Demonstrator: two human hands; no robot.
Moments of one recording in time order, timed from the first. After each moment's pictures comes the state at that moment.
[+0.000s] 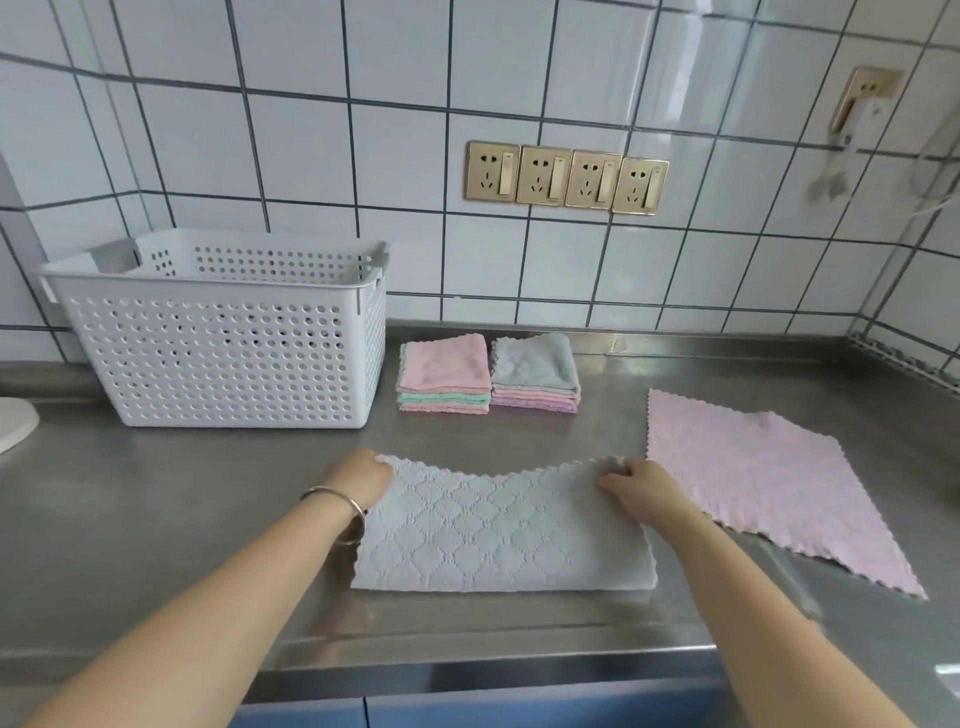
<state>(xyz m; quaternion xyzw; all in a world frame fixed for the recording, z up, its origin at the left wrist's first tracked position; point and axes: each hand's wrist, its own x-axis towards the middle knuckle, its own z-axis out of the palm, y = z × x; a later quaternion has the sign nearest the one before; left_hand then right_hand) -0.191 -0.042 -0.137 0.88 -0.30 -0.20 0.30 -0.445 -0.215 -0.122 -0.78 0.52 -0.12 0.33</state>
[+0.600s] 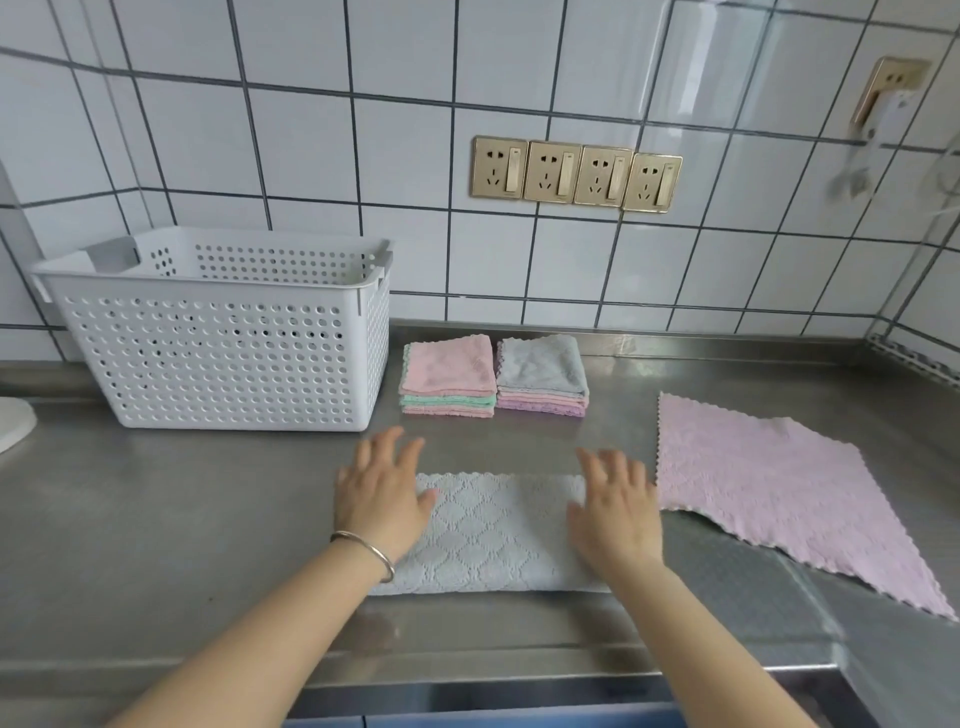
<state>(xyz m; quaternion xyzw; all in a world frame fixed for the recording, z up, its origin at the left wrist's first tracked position) -0.230 -0.043 -0.148 0.88 -0.43 0.09 0.17 -0.415 -0.180 -0.146 -0.87 0.46 -0.16 0.02</state>
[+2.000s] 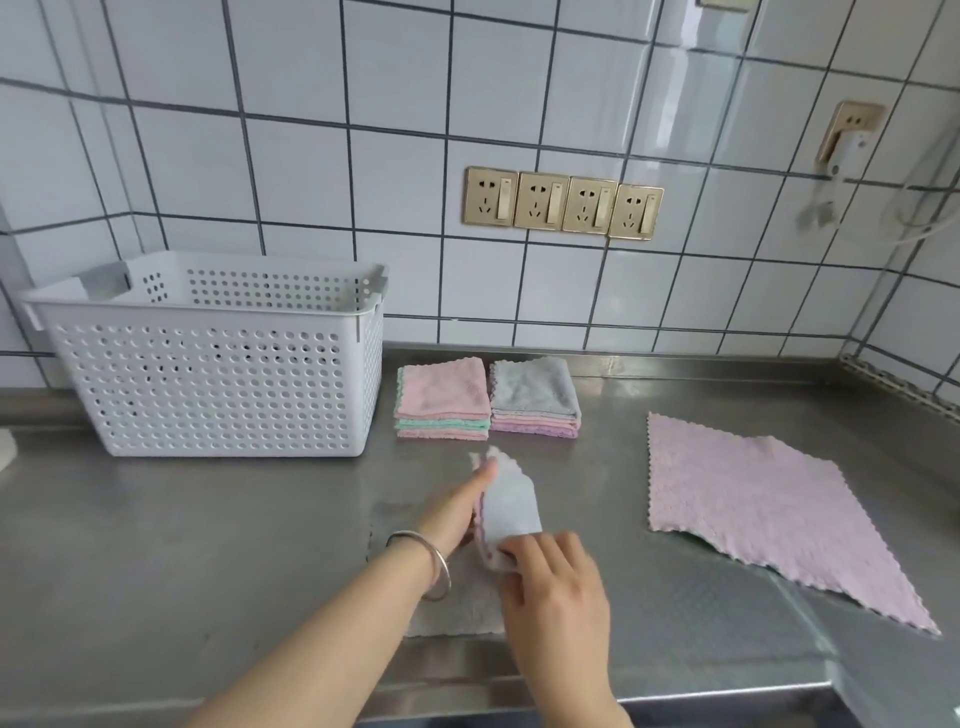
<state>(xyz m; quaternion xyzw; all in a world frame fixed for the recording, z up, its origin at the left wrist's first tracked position) -0.274 -0.076 -0.120 0.69 -0.26 -0.41 0.54 -0.403 -0.083 -0.152 -0.84 0.31 -0.44 0.00</state>
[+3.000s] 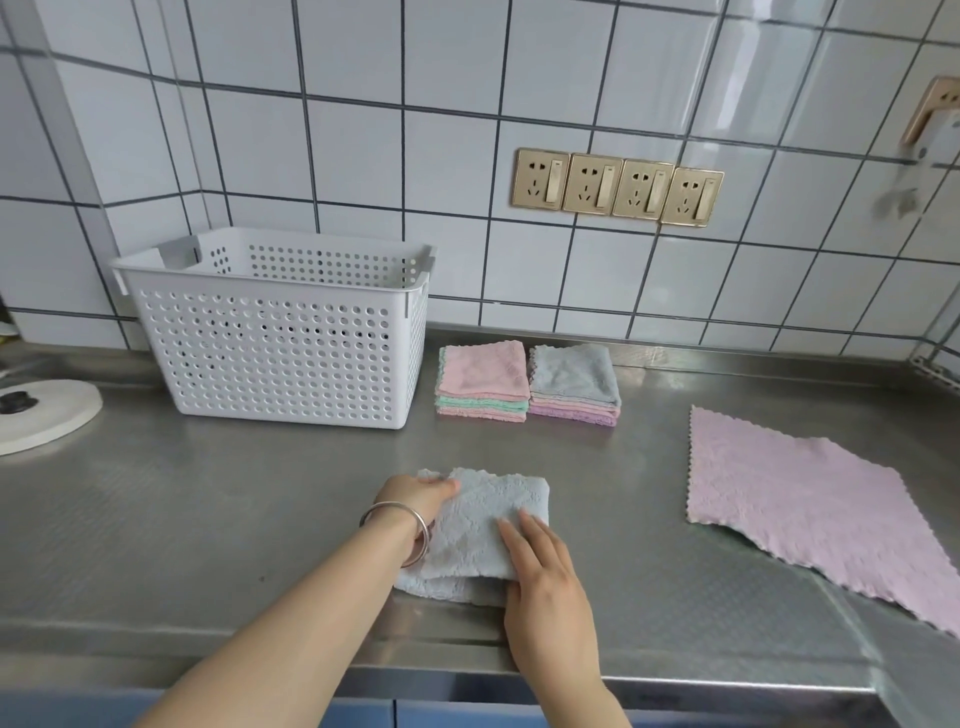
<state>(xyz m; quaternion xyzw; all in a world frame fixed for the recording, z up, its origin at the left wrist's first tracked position) -0.224 -0.041 -0.148 0.78 -0.12 -0.29 0.53 -0.382 -0.081 -0.203 -0.89 0.28 -0.35 0.10</state>
